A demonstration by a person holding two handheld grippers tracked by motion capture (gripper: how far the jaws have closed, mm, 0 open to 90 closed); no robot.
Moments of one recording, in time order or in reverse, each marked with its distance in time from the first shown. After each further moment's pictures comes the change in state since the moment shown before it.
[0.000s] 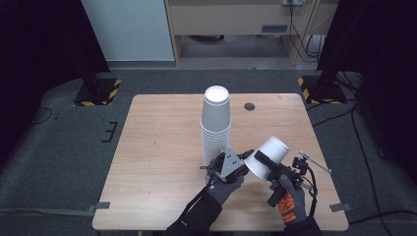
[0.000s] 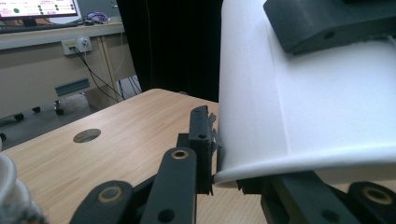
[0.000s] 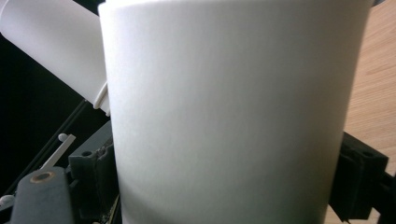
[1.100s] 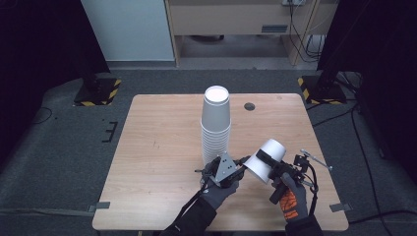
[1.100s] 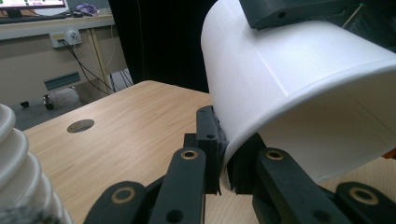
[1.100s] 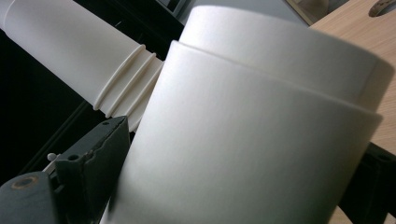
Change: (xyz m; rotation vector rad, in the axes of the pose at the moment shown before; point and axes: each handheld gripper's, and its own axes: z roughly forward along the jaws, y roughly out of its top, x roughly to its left) left arm -0.002 -0.002 -0.019 0.023 -0.034 -0.002; right arm -0.009 0.007 0.002 0.004 0.032 -0.030
